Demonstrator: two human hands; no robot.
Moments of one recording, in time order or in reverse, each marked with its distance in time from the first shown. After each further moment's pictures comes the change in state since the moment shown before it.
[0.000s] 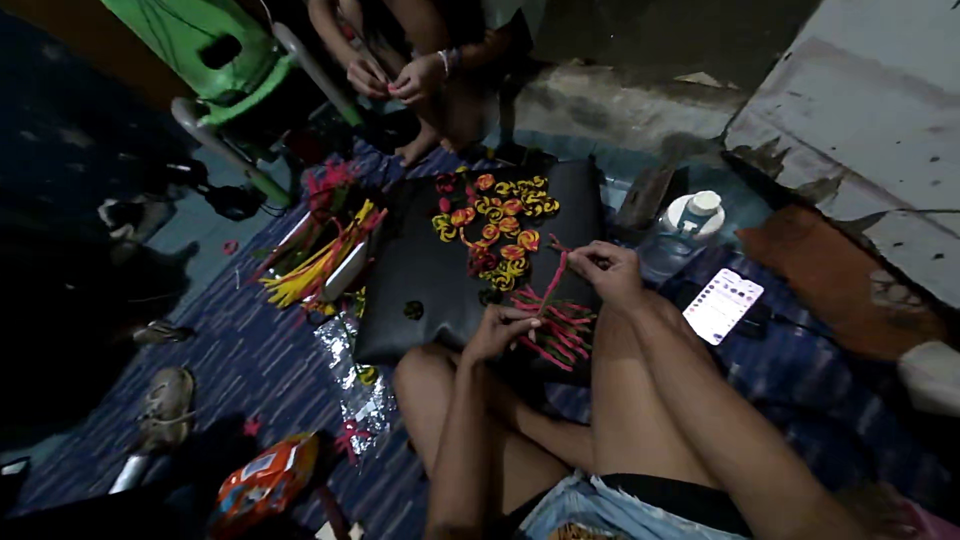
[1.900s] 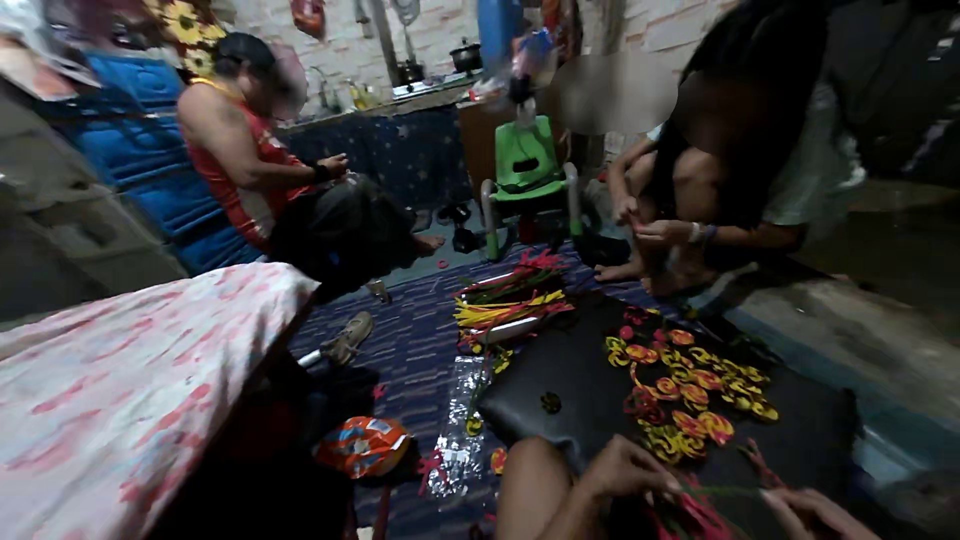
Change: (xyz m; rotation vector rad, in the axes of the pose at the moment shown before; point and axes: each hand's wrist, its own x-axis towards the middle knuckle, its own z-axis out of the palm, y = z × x) left_hand 0.005 -0.019 -0.012 0.041 0.343 -0.047; right_hand 0.002 0.000 -0.006 -0.073 -0.314 -0.321
